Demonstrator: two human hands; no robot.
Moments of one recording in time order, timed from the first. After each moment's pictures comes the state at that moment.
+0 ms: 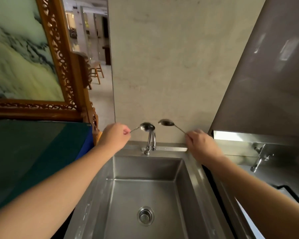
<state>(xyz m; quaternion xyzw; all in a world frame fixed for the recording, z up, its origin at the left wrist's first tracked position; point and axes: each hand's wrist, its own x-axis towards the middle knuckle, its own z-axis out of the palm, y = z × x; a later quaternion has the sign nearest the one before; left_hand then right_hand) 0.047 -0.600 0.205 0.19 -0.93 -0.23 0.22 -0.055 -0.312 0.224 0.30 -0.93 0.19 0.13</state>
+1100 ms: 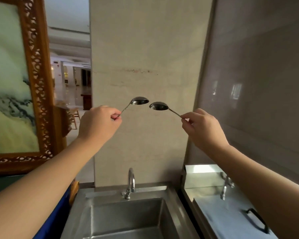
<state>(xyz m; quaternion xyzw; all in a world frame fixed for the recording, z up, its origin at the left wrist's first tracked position) 0.105 -0.533 0.433 0.06 -0.86 -0.14 0.49 0.021 -0.249 0.437 0.29 -0.83 0.26 0.41</state>
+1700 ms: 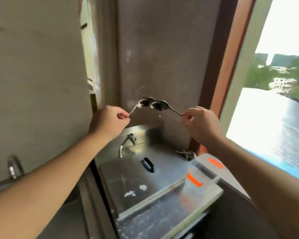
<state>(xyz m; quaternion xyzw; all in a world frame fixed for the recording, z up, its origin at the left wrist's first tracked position) 0.015 -0.045 0.363 -0.06 -0.89 -0.35 0.28 0.052 0.233 0.371 0.05 -0.91 0.23 0.35</state>
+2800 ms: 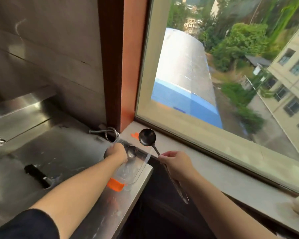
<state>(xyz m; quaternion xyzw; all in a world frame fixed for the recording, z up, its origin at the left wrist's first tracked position) -0.216 0.383 0.036 -0.10 -0.95 -0.15 -0.24 -0.022 0.496 0.142 -0.40 -0.79 0.47 0.06</state>
